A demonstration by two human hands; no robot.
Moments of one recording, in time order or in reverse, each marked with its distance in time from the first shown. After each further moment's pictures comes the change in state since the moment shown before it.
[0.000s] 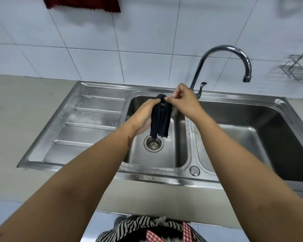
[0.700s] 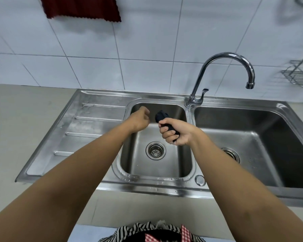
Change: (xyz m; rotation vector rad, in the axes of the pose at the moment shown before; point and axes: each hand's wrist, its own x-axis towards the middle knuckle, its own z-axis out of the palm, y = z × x) left_hand 0.024 0.011 -0.054 1.131 0.076 -0.048; right_hand -0.008 0.024 0.040 0.904 -0.696 0.884
